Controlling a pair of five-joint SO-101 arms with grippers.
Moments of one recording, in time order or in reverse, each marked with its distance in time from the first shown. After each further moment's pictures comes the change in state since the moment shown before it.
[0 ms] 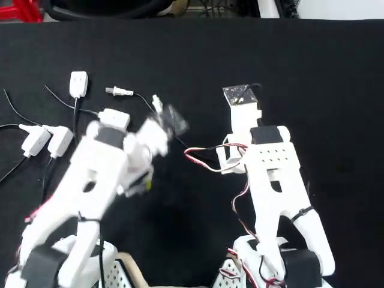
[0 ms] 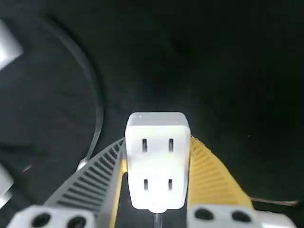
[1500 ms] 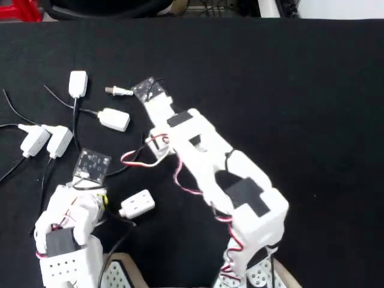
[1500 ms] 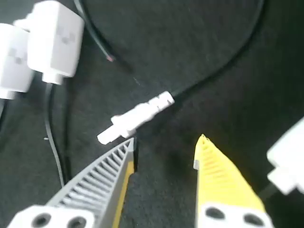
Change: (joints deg) left arm -33.5 -76.8 50.4 -1.5 -1.0; right arm -24.6 41.8 -24.3 -23.9 0.7
